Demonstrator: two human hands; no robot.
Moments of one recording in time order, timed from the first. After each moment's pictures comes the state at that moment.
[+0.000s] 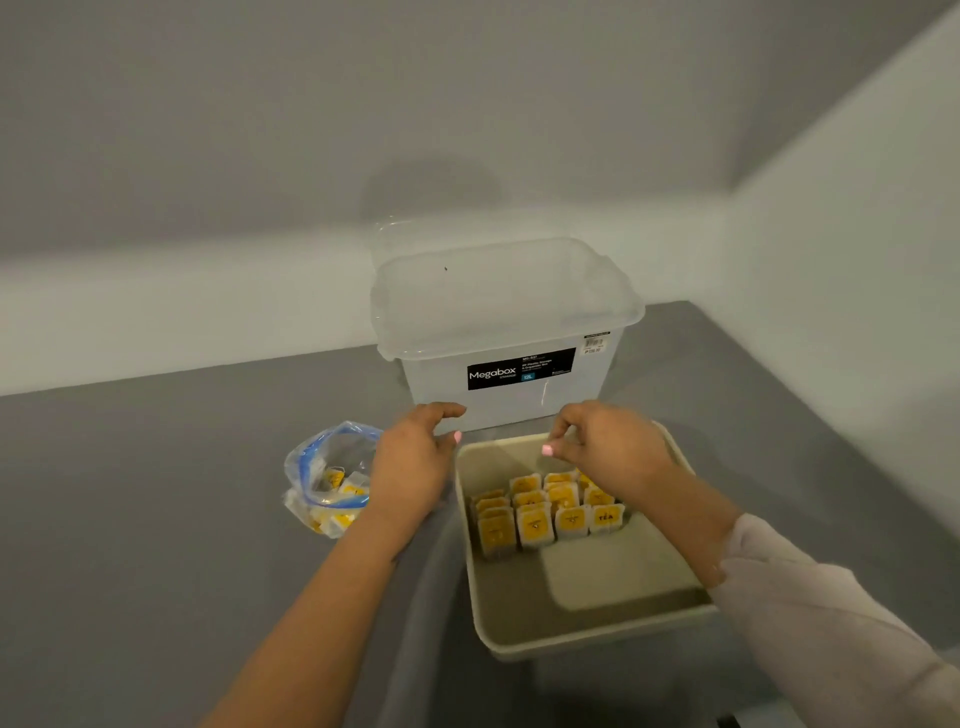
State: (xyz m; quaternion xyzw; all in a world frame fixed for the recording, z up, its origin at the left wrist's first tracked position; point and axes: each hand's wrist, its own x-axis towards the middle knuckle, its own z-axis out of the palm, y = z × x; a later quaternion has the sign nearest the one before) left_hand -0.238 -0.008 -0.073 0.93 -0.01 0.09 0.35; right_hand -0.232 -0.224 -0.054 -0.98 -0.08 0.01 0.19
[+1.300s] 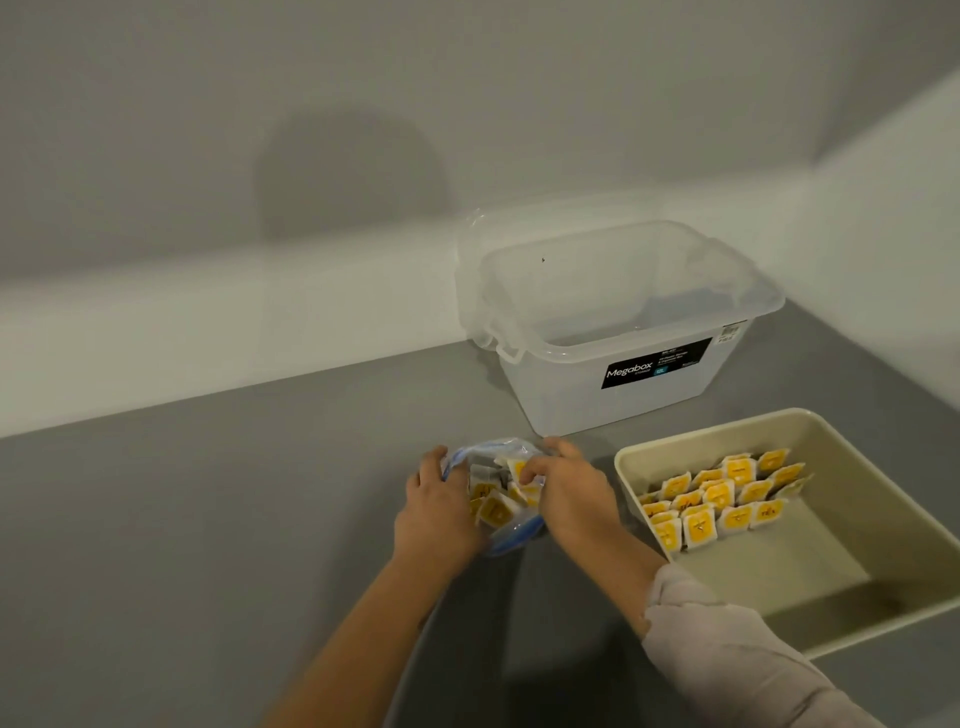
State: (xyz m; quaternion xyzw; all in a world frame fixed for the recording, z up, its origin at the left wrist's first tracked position) left_hand -0.229 0.147 -0.122 0.98 -0.03 -0.08 0.17; right_hand -0.229 0.001 -0.107 -0.80 0.21 0.06 0.56
